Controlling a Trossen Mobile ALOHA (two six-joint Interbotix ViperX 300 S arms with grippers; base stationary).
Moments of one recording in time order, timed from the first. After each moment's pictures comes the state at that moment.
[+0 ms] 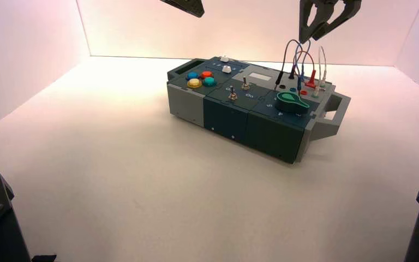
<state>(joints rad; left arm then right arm) -0.46 -0.13 0.59 -0.84 0.73 1.12 0.29 -0.23 0.67 0.07 0.76 -0.23</state>
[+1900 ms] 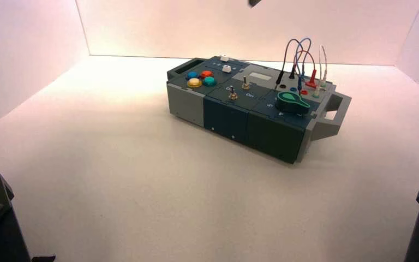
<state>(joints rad) -0.19 -0.29 0.57 -0.84 0.87 1.05 0.49 -0.02 0.31 0.10 0.86 -0.34</state>
